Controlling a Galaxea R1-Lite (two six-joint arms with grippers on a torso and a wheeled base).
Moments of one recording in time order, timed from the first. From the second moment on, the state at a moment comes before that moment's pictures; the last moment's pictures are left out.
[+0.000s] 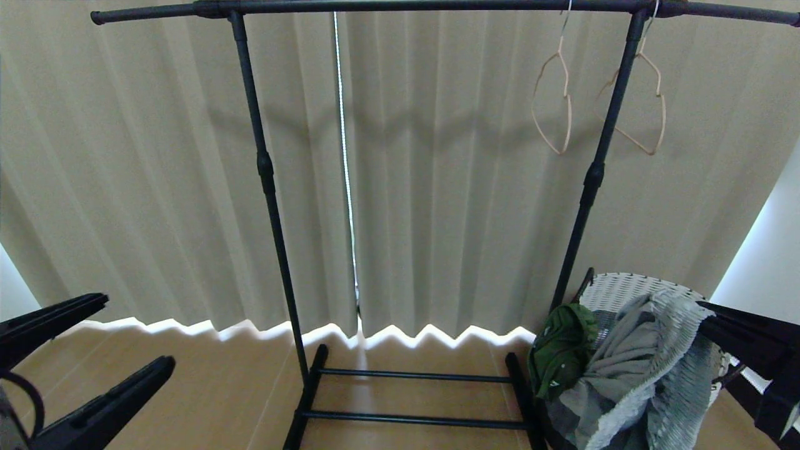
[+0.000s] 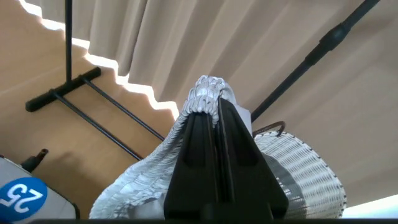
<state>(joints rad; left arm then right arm) -0.25 0.83 -0.27 -0.56 -0.29 0.12 0.46 0.97 -0.41 -0.34 -0.10 -0.33</state>
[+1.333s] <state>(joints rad) -1.04 1.79 -0.54 -0.98 -0.04 -0.11 0.65 1.04 -0.65 -0.35 -0.07 -0.05</state>
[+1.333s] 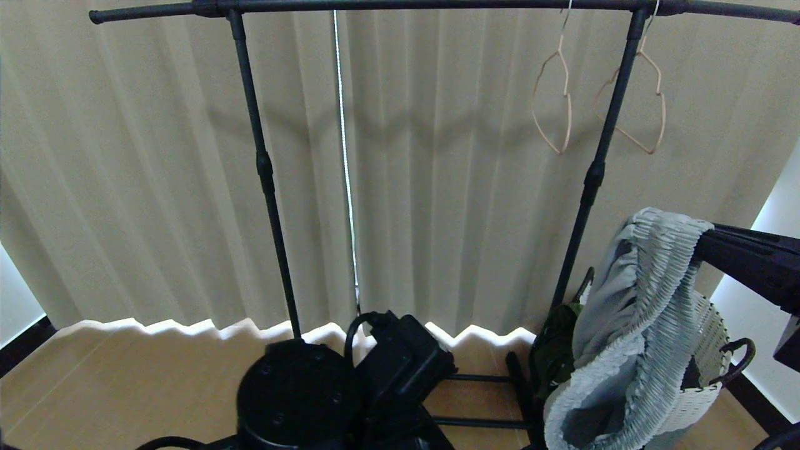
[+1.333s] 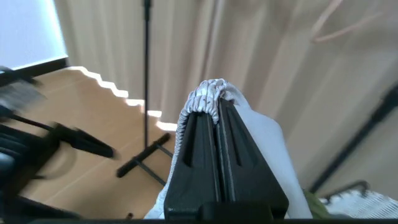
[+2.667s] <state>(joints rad) -1.10 2.04 -0.80 -0.84 0.22 -0.20 0.67 0.99 -0.66 -0.35 -0.02 -0.03</state>
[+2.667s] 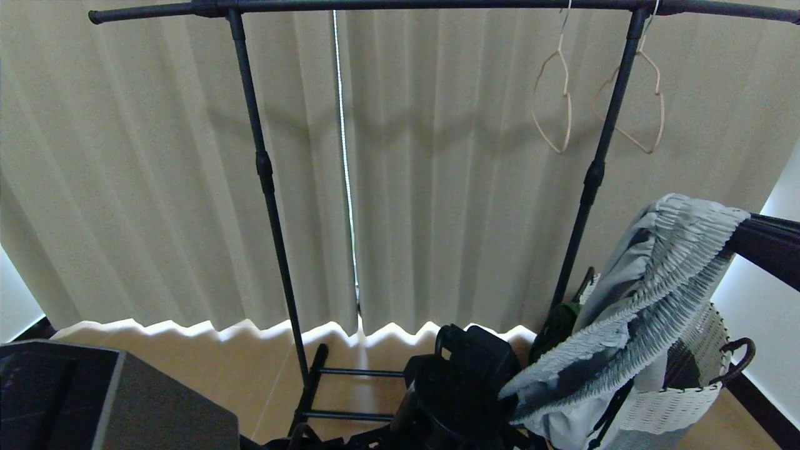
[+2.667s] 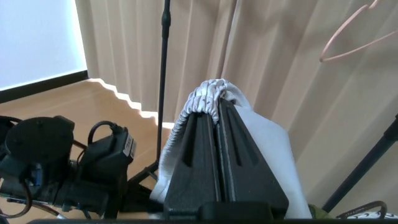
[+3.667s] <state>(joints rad) -0.90 1.31 -0.49 -0.54 0.15 -0.09 0.67 1.27 -0.80 -0.36 -0.02 -0.03</state>
